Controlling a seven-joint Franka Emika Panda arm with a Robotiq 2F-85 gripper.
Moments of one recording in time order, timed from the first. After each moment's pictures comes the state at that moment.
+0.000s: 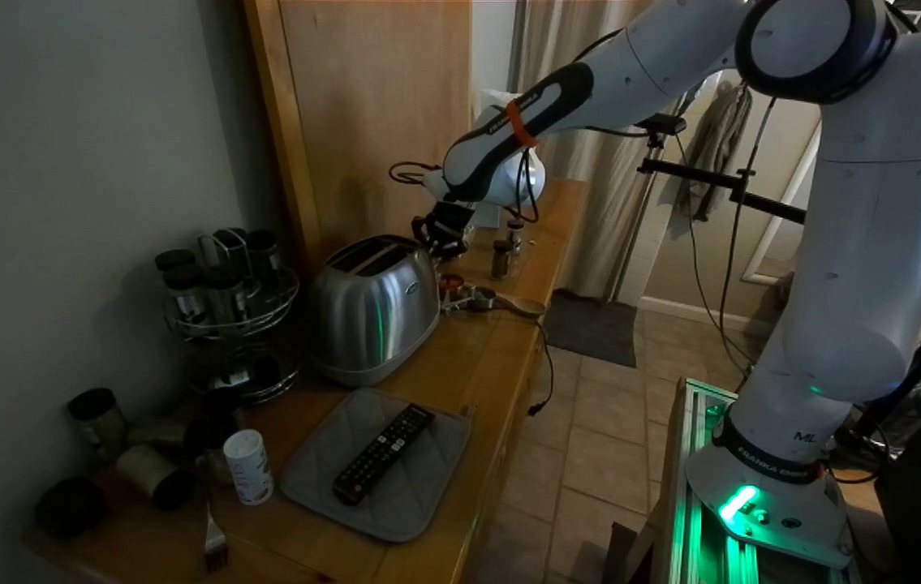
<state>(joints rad) -0.22 0.26 0.04 -2.12 0.39 2.75 -2.44</state>
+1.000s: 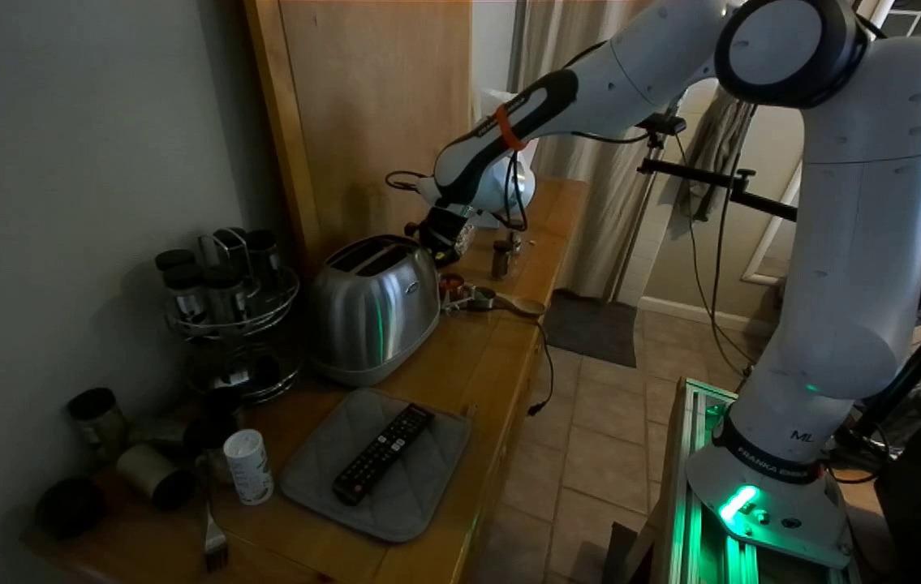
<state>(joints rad) -0.28 0.32 0.12 -2.07 0.47 2.74 -2.44</state>
